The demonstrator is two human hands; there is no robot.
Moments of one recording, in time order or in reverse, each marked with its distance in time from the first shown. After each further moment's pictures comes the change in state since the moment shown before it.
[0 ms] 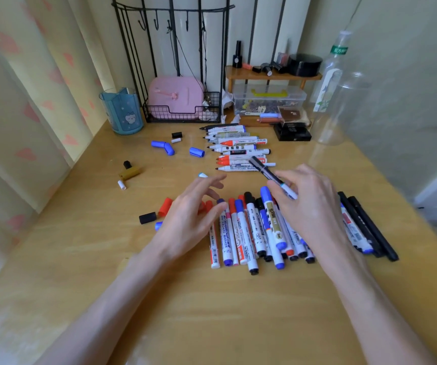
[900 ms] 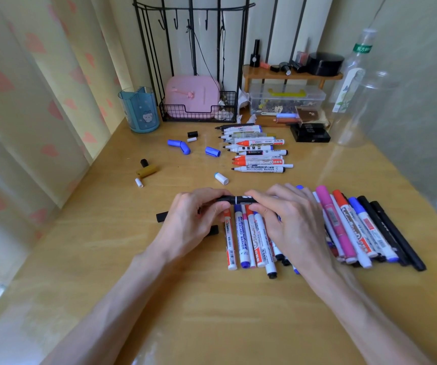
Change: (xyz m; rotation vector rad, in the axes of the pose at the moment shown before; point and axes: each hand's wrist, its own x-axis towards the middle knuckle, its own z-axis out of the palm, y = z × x) left_hand -0.010 -0.003 -0.022 -0.034 0.058 0.011; right_hand -0.023 -0.014 0.044 0.054 0.073 -0.383
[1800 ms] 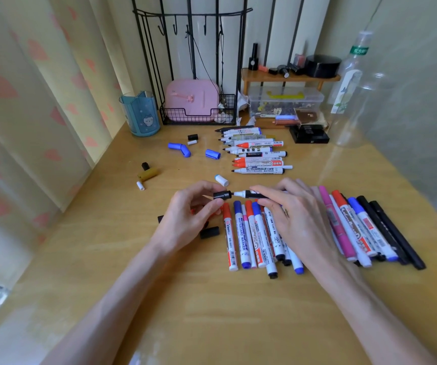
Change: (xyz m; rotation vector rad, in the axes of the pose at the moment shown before) left_hand 0.003 -0.013 -0.003 -0.203 -0.027 -0.218; right_hand 0.004 0.011 -0.004 0.002 -0.071 0.081
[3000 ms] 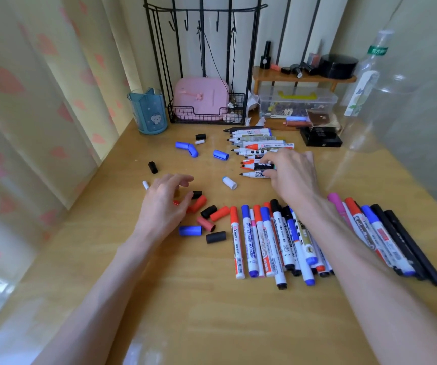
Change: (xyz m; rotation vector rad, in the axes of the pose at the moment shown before) left_hand 0.019 -0.056 -0.039 0.566 0.241 -0.018; right_hand 0.097 0.022 0.039 -0.210 -0.186 0.171
